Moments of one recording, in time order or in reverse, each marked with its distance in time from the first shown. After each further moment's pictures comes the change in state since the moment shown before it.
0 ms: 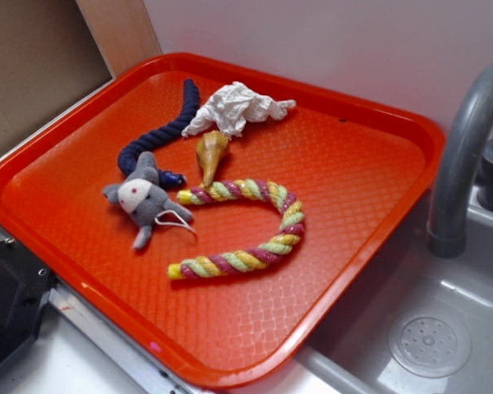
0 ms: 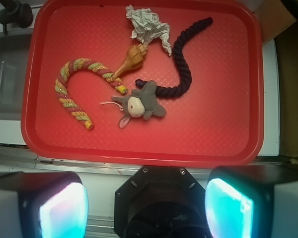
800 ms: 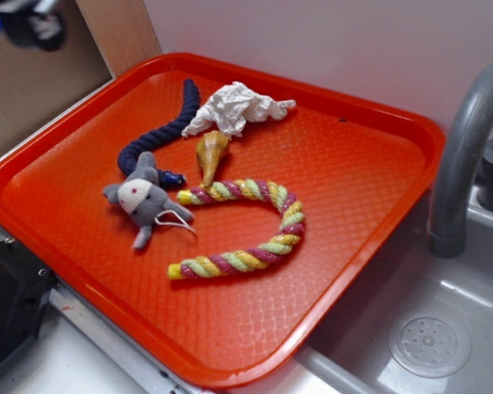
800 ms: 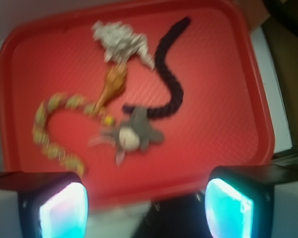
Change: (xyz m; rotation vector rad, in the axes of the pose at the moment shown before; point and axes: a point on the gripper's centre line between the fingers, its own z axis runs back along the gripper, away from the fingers) arm 0.055 0.003 -0.048 0.034 -0.038 0.324
